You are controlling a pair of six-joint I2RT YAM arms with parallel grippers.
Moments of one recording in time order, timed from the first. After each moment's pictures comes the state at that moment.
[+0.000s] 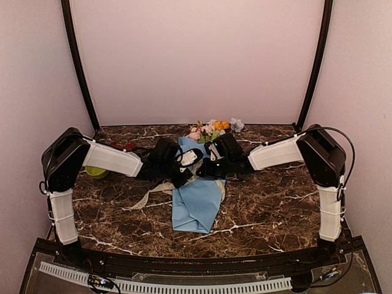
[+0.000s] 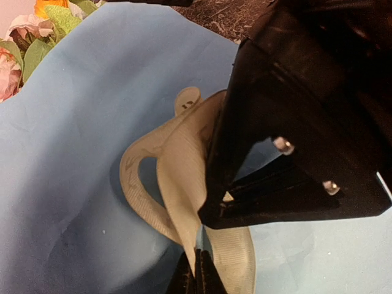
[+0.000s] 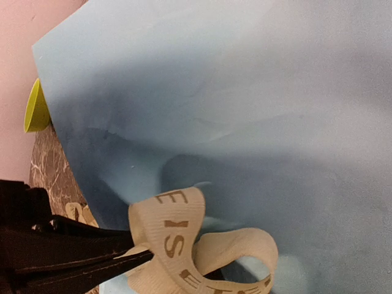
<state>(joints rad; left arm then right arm) -0.76 1.96 1.16 0.06 0.07 0.28 0.76 2.07 1.30 0.03 -0.25 0.67</state>
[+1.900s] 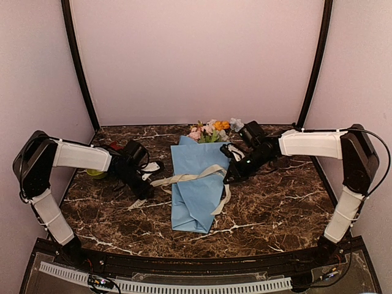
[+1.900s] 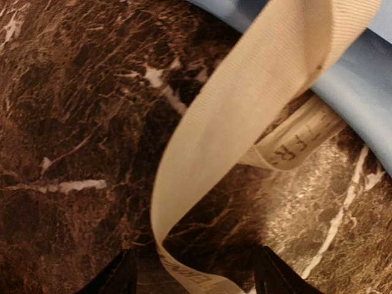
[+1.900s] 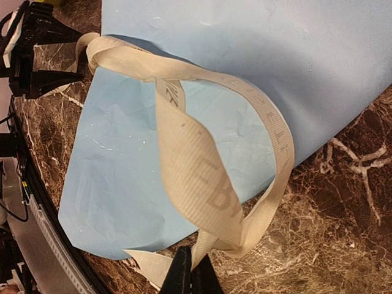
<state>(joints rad) -0.55 1.71 0.94 -0.41 0.06 0.33 0.64 1.76 1.22 -0.56 -0.47 0.21</state>
